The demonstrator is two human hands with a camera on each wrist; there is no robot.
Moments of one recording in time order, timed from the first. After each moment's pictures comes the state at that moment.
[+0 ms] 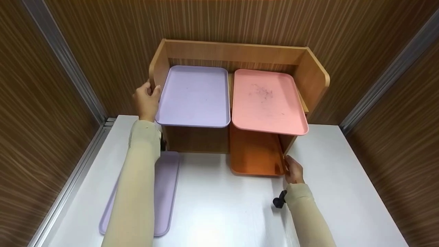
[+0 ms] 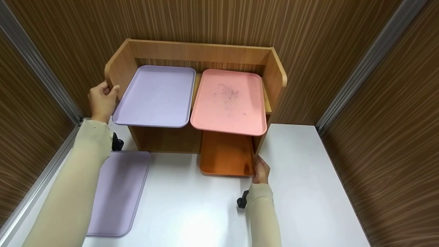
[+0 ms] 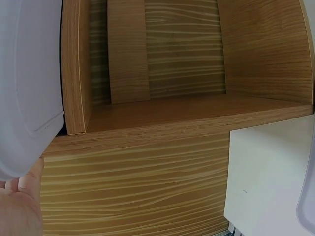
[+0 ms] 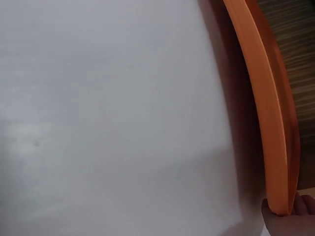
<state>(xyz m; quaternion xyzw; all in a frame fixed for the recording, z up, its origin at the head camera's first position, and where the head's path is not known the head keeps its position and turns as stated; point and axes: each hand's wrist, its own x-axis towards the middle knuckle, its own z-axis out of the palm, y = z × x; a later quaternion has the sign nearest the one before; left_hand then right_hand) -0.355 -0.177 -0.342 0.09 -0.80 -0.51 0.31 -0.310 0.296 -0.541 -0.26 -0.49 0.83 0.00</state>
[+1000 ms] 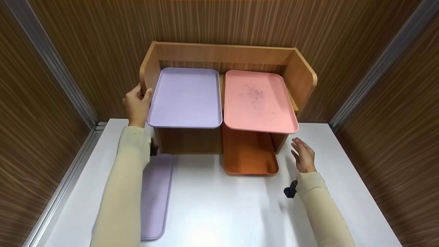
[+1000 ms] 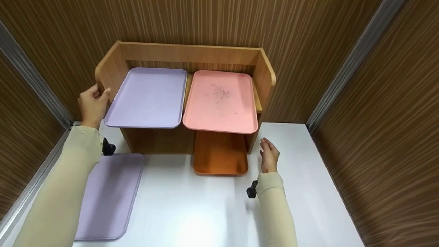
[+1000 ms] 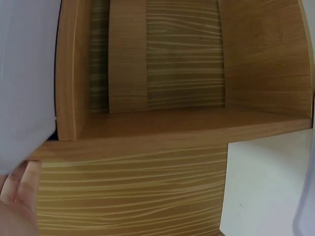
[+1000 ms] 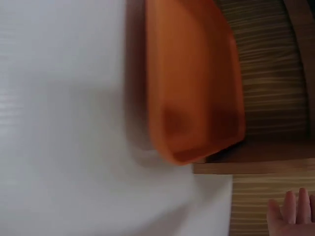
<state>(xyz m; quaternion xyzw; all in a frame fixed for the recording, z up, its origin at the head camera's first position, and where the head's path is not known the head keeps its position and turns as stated) -0.355 -0.183 -0.349 0.05 -0.78 -0.54 0.31 -0.315 0.329 -0.479 -0.20 -0.56 0.80 0.06</state>
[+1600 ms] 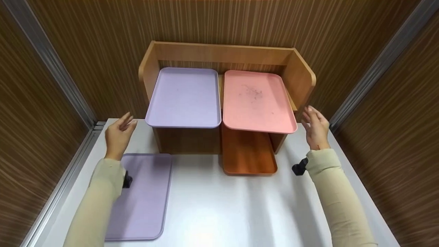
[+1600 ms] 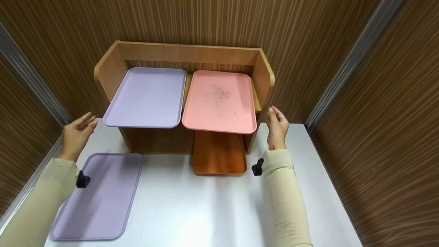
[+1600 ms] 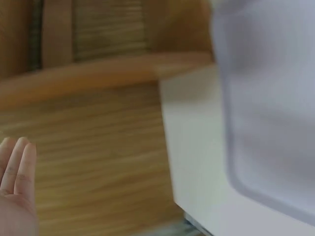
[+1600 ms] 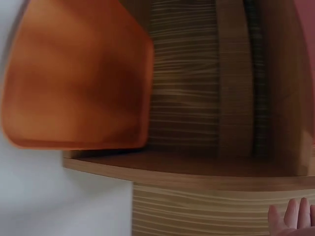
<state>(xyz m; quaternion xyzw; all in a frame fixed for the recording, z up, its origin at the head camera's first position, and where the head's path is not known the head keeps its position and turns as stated) -0.311 -0.242 -0.428 0.02 -0.80 -0.53 0.28 -0.334 0.327 -0.378 -0.10 -0.52 0.83 0.16</state>
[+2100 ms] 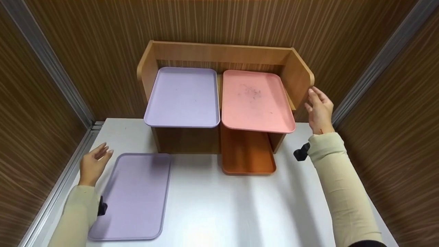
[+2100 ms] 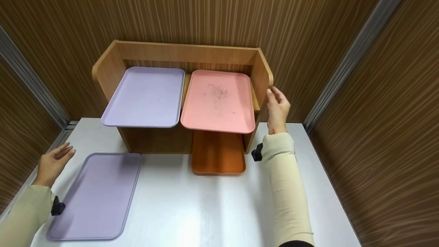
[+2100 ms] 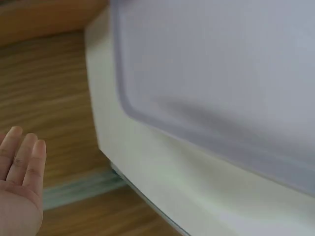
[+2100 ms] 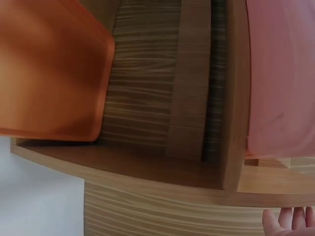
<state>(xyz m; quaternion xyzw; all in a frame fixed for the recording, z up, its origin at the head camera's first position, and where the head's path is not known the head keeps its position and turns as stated) -0.255 -0.313 -0.494 0.09 -0.84 -0.49 0.20 -0.341 0.317 -0.320 -0.07 -0.55 0.81 0.17</state>
